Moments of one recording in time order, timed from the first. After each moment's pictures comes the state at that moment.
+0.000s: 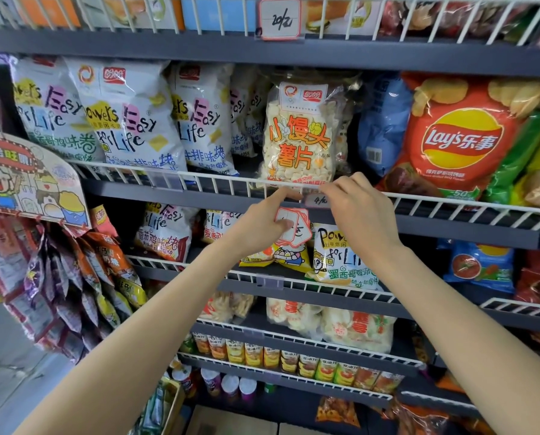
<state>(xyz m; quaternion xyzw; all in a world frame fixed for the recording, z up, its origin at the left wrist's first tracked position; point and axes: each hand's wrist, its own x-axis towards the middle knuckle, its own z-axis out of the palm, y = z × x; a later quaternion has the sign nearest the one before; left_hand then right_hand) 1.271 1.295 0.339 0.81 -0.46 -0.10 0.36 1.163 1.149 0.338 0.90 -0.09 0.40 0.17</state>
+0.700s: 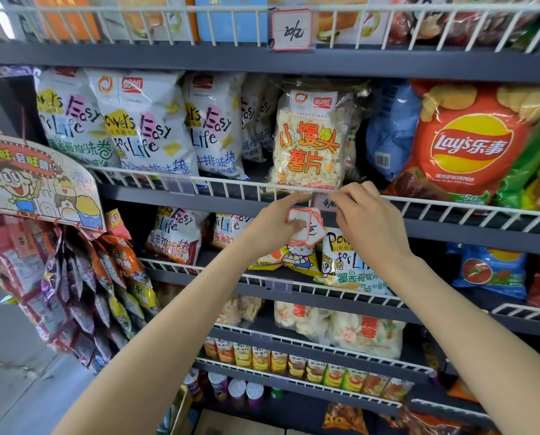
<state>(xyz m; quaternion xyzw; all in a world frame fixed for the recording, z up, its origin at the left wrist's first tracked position) 1.263 1.295 0.346 0.79 -0.44 -0.13 0.41 1.160 1.153 0.332 0.91 -0.10 0.39 0.14</state>
